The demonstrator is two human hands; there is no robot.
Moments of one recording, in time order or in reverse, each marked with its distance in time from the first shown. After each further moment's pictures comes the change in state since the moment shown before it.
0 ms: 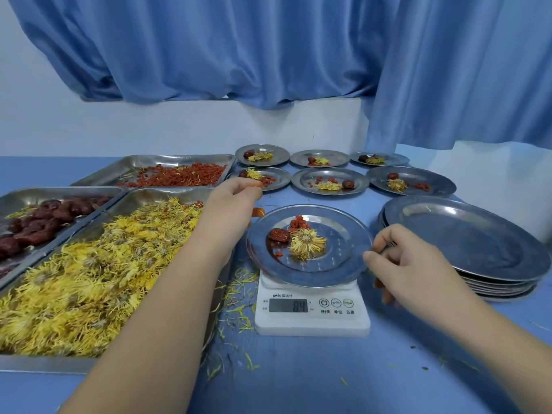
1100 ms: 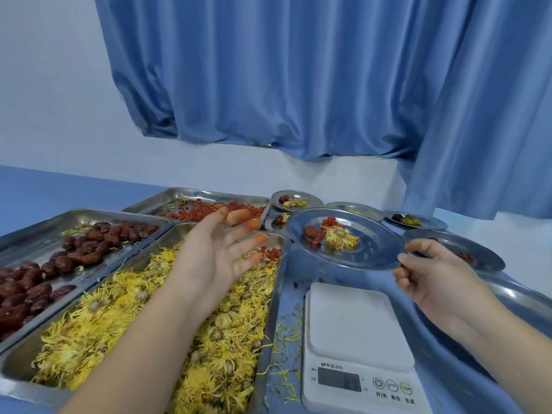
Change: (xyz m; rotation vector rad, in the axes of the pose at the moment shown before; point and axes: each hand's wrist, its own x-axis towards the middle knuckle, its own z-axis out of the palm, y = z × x) left_hand -0.002 -0.005 -0.086 -0.778 -0.040 -0.106; right_hand 0.081 -0.042 0.009 0.940 0.015 0.166
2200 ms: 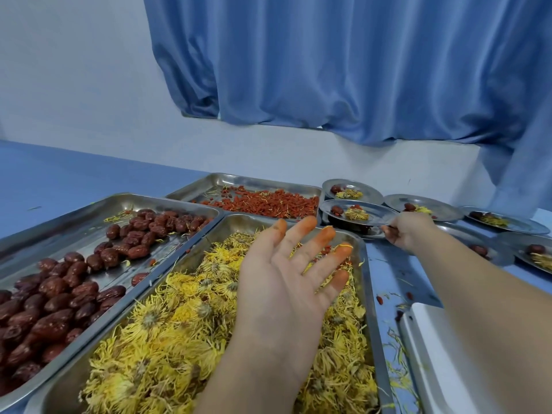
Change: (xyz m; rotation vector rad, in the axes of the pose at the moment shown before) left_hand -0.003 -0.004 -0.024 -0.343 0.022 -0.119; right_hand 0.230 0.086 0.118 -0.304 0.277 0.269
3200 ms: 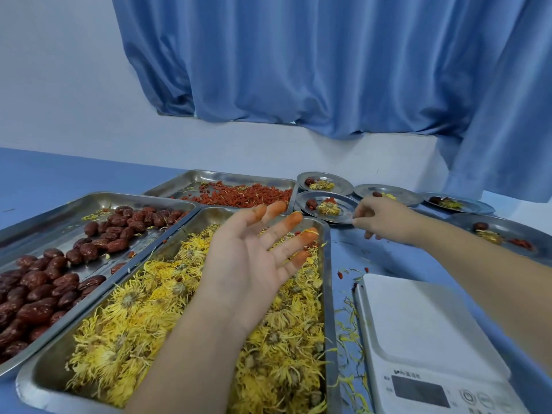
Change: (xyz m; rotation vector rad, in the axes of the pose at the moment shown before) left_hand -0.002 0.002 0.000 0.131 -0.100 -0.003; right_hand -0.085 -0.008 -0.061 -1.019 -0.326 -0.675
